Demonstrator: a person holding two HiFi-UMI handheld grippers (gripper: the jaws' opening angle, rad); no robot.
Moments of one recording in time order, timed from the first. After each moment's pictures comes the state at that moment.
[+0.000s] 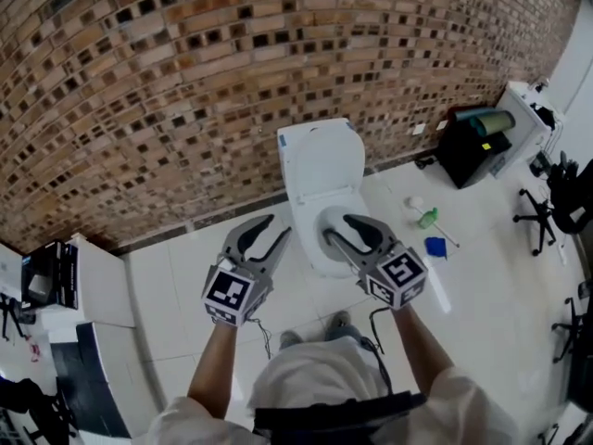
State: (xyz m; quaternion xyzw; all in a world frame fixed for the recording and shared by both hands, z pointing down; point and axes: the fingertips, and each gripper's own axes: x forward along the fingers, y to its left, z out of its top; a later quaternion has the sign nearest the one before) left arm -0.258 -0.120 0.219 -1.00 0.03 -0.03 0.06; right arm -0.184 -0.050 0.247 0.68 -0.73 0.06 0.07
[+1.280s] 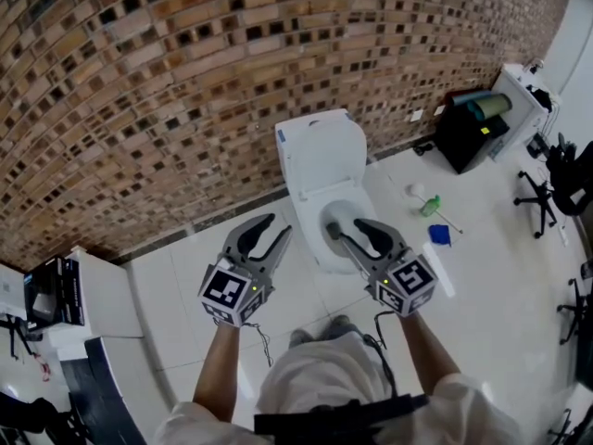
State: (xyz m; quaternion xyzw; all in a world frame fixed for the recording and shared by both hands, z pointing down) left arm -0.259 -0.152 0.238 -1.00 -0.01 -0.03 0.01; right arm -0.186 -0.059 0.267 0.71 -0.69 0.08 0.05
